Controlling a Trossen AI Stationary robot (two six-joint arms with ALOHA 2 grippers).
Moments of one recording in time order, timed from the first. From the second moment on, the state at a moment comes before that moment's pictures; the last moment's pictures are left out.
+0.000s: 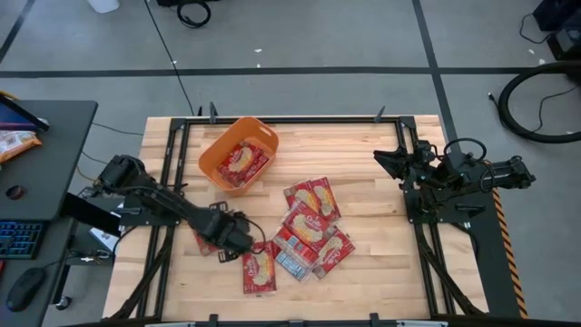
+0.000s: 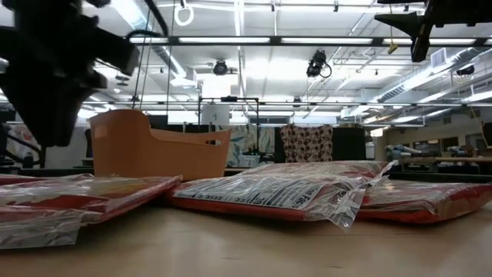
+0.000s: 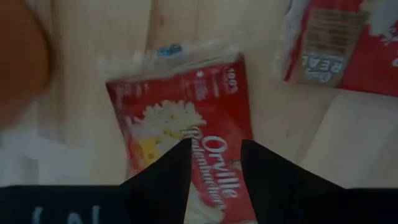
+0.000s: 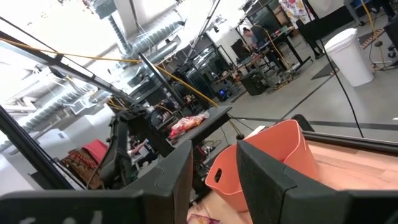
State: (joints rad) left arm -0.48 1.62 1.04 -1.00 -0.18 -0.73; right arm 0.15 0.26 0.33 0.15 0.49 0.53
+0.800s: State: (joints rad) left arm -0.67 1.62 0.94 -0.89 -0.32 -0.88; right arm 0.15 0.26 0.33 0.15 0.49 0.50
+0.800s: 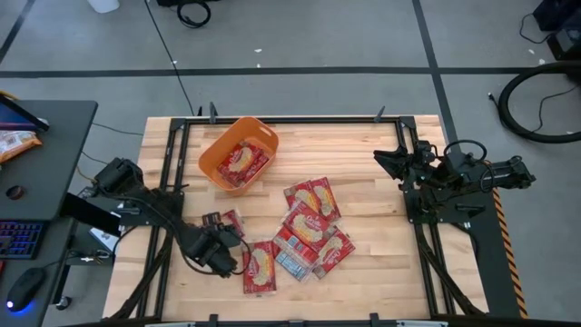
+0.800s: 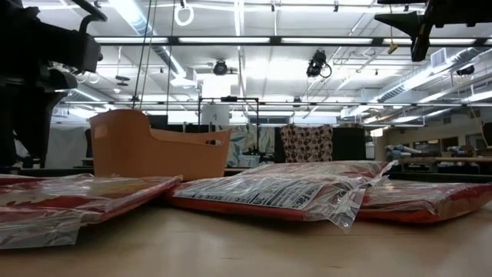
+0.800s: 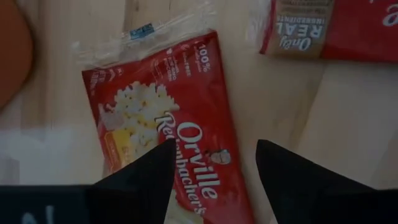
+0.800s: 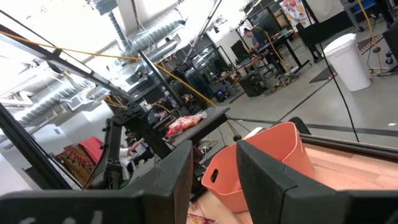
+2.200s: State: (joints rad) left arm -0.65 1.63 0.94 -0.88 -0.17 -0.90; right arm 0.15 0.26 0.34 0.16 0.49 0.50
